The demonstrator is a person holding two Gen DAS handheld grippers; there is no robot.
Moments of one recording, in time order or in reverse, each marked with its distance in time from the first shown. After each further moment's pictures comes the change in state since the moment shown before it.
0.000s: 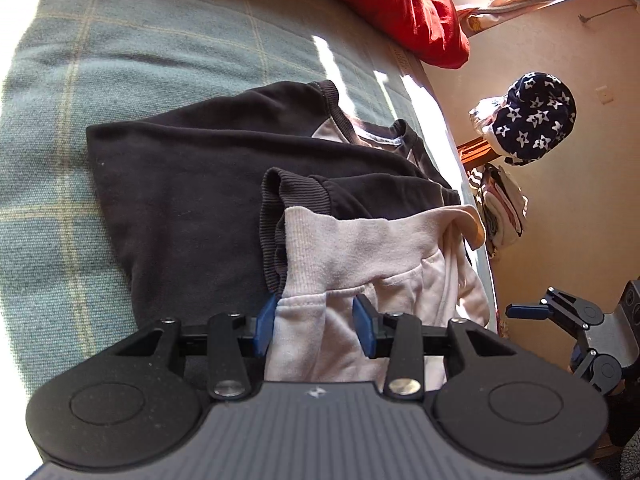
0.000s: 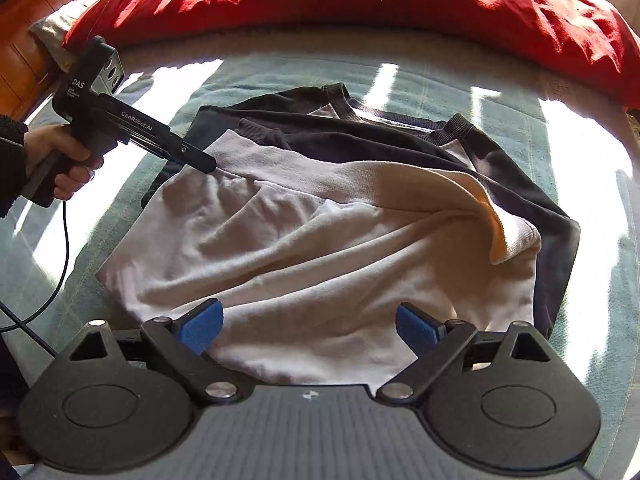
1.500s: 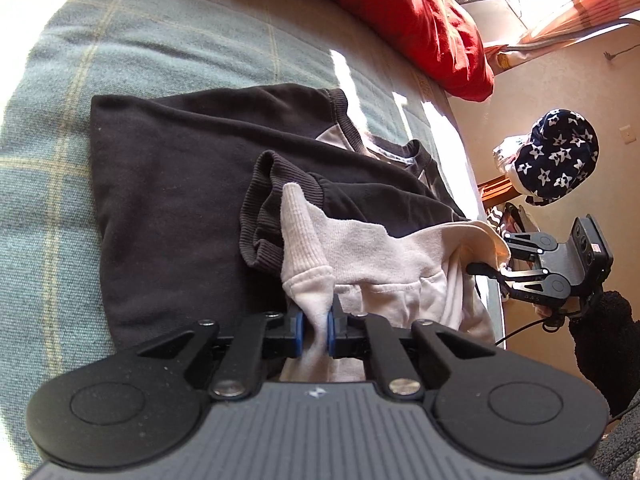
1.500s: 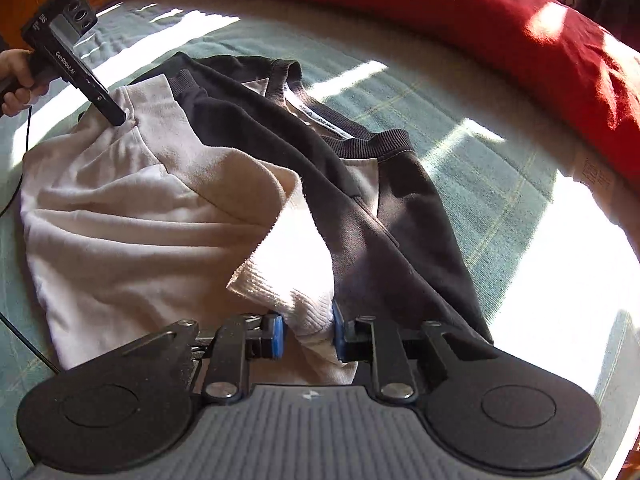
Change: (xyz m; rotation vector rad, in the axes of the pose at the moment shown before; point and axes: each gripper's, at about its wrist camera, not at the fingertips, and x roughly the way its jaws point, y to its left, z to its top) left arm 0.006 -0.028 -0.020 -0.082 -0.140 0.120; right arm 0.050 -0.177 0.021 -0.302 -0.019 0.126
